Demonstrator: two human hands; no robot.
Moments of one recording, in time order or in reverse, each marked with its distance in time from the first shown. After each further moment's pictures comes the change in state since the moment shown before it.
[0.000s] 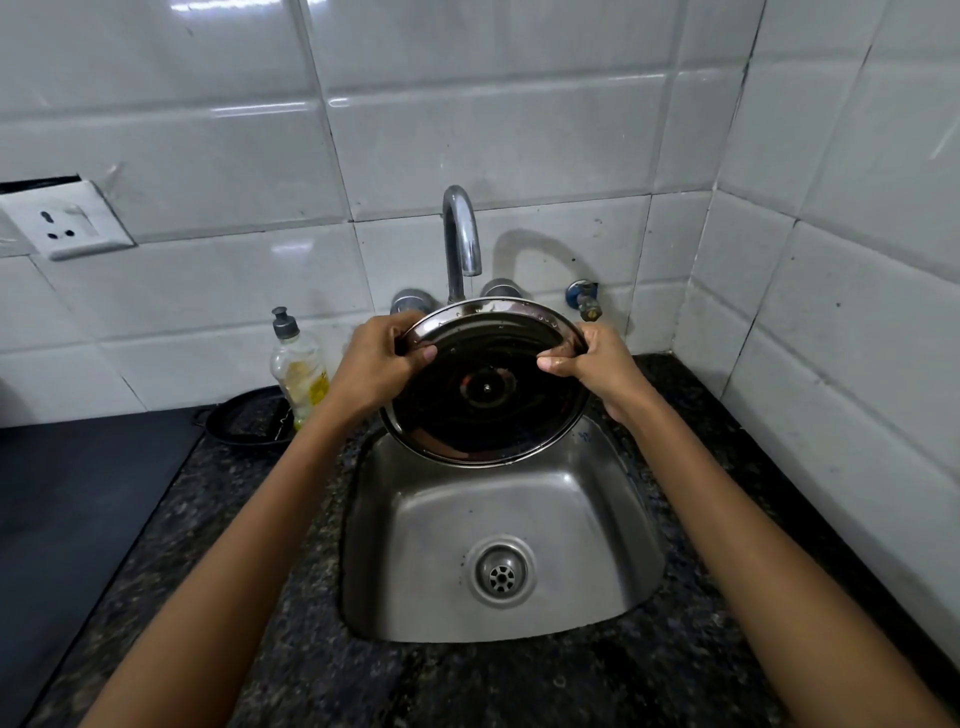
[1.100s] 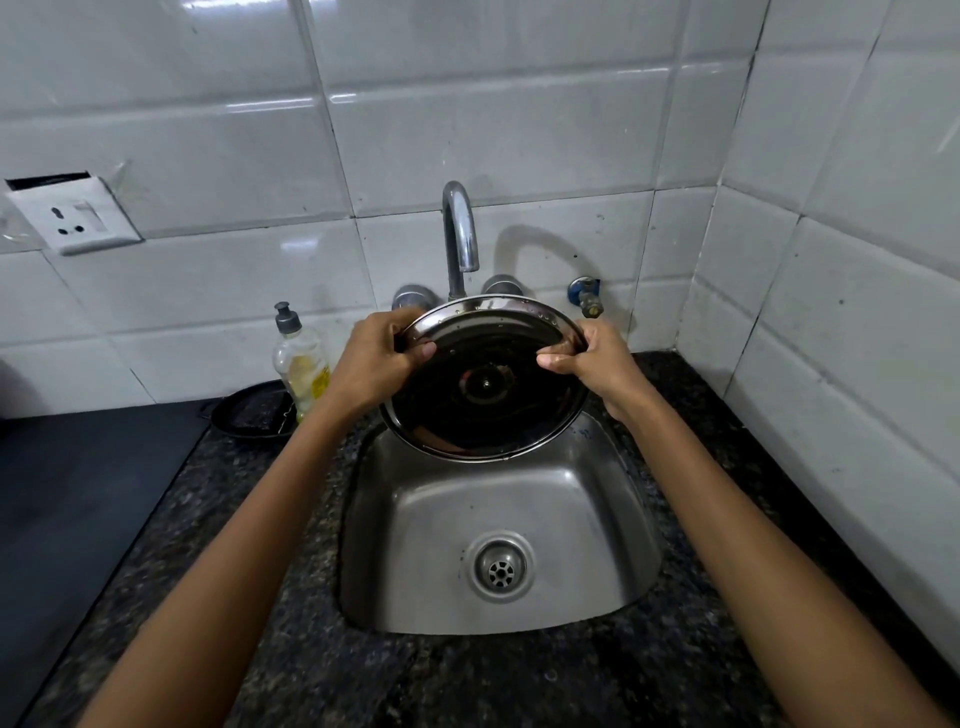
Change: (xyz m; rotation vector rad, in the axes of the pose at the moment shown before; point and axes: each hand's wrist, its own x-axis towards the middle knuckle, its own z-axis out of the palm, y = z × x) left_hand -0.003 0.003 0.004 0.025 0.015 0.008; right_hand -0.001 0.002 -0.006 0.001 -0.018 -0.045
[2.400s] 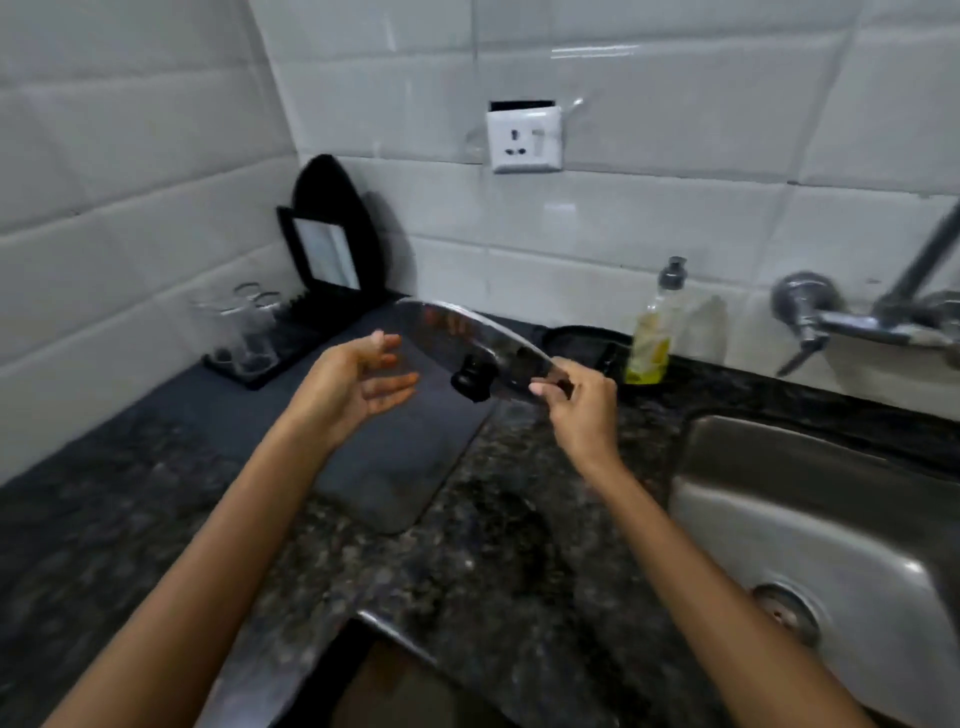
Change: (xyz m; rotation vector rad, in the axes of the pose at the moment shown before) left_hand -0.237 -0.153 -0.285 -0.767 0.569 -0.761; right_hand -0.095 -0.053 0.398 -0.071 -0.159 -0.373
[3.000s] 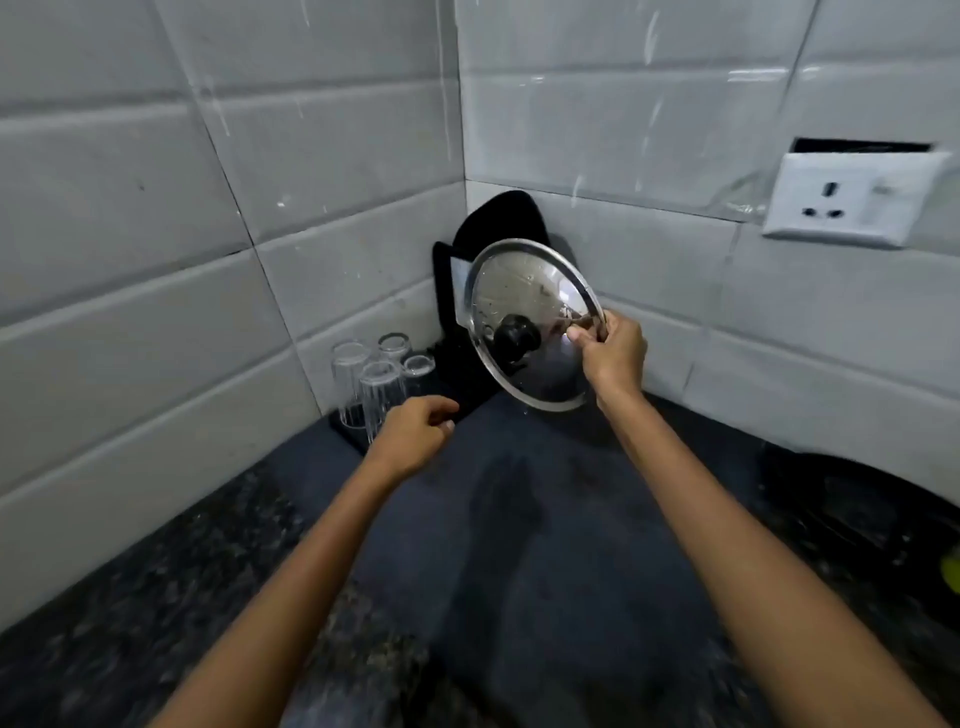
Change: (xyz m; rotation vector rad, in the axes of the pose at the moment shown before) left_hand 0.206 0.030 -0.198 0.955 0.169 0.158; right_hand 0.214 -0.036 0.300 0.126 -0.090 0.198
